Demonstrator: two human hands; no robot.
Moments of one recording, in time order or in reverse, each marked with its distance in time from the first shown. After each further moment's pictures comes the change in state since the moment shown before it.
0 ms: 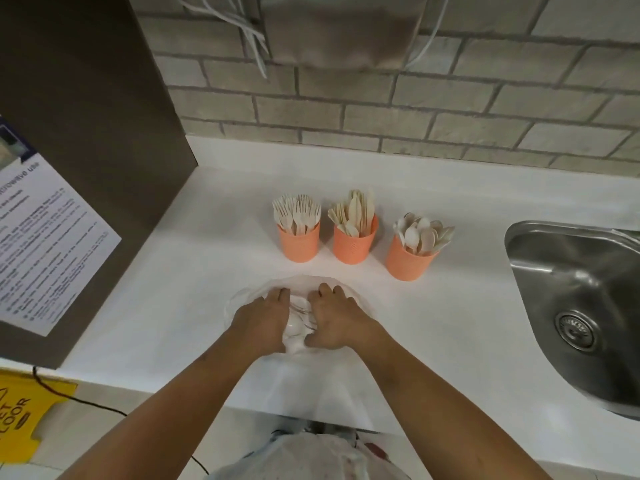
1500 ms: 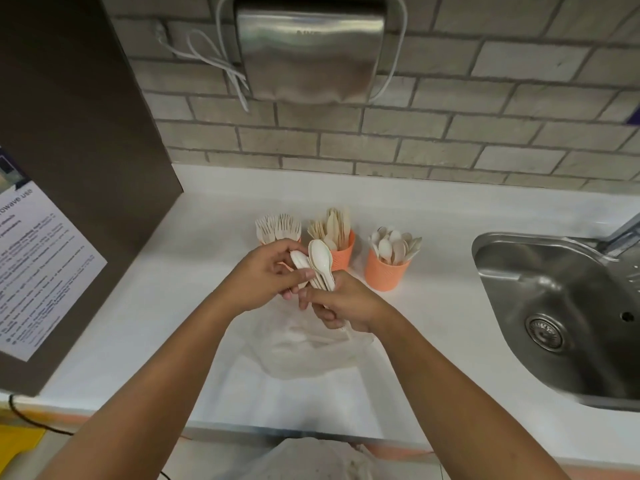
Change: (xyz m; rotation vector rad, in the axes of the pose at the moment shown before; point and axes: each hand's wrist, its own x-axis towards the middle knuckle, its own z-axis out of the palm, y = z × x) left_hand -0.021 0.014 -0.097 -1.221 0.283 0.382; right_hand -0.058 0.014 -0.072 1.284 0.037 -0.156
